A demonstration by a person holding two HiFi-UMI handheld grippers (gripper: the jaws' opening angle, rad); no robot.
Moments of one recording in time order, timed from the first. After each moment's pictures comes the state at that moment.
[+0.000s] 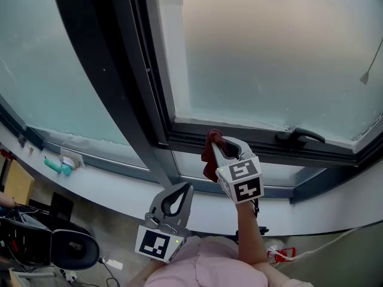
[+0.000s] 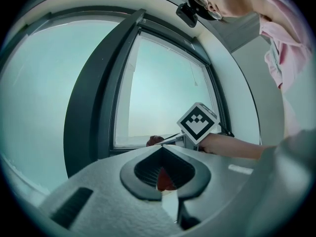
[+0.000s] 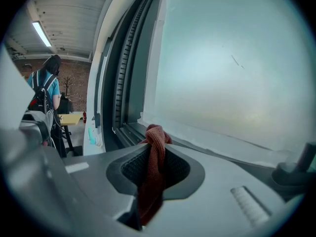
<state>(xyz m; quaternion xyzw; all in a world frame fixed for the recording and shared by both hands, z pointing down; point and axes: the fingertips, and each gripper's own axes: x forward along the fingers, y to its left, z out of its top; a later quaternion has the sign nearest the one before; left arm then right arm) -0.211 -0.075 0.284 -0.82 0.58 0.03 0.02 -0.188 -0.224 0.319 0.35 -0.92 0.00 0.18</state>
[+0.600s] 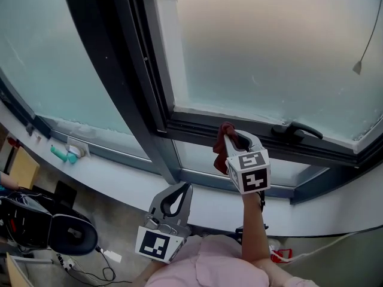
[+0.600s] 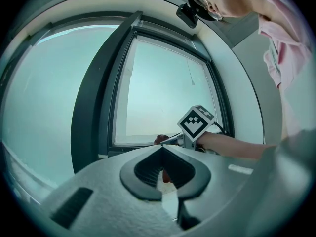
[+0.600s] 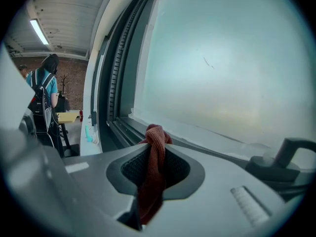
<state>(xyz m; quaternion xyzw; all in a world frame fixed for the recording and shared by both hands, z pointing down) -0.179 -0.041 0.295 -0.79 0.61 0.00 0.01 -0.136 -0.229 0.321 0.37 -0.91 0.00 0.19</state>
